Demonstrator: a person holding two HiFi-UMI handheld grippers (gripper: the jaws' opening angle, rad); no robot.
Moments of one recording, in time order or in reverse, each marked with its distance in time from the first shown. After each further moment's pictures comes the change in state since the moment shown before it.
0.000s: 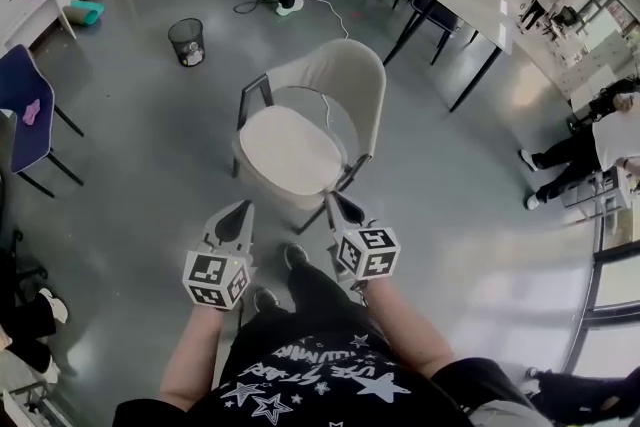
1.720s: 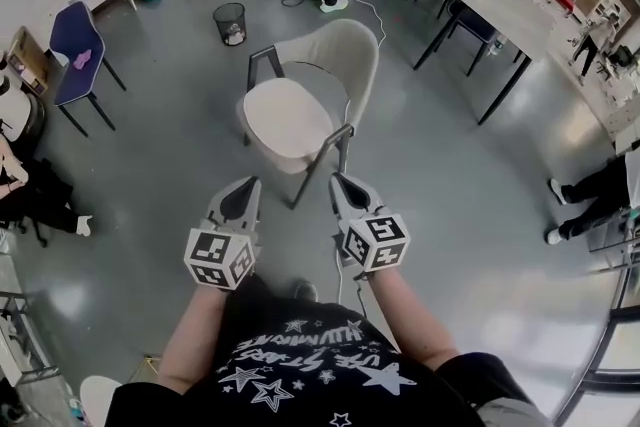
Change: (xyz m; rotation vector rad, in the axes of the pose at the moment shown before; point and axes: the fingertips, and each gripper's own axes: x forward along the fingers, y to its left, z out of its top) left arm -0.016 -0.224 -0.023 0.056 -0.099 0.214; right arm -0.167 -0.095 -0.001 -0.083 -0.122 0.321
